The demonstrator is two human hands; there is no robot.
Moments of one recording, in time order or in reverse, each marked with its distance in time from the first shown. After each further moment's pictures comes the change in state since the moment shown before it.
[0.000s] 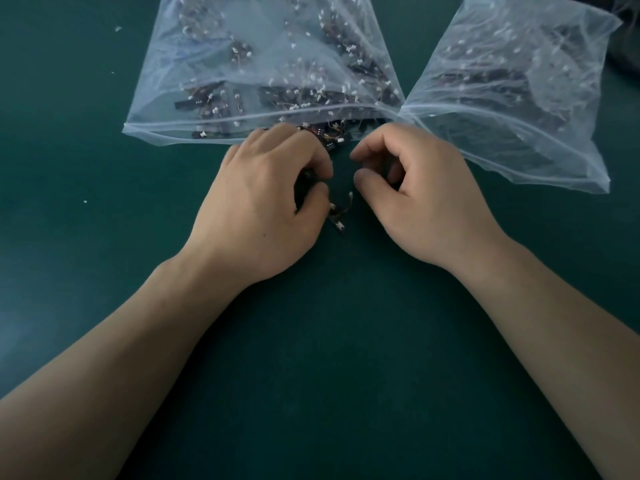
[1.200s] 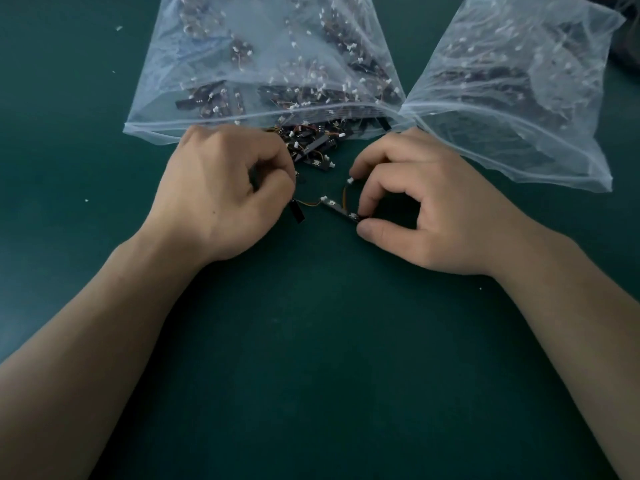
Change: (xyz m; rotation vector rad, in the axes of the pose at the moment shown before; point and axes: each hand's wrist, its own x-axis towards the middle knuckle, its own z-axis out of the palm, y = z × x) left_hand 0.005 -0.020 -0.024 -0.013 -0.031 -0.064; right_hand -0.006 0.012 -0.024 -0.058 -0.300 -0.318
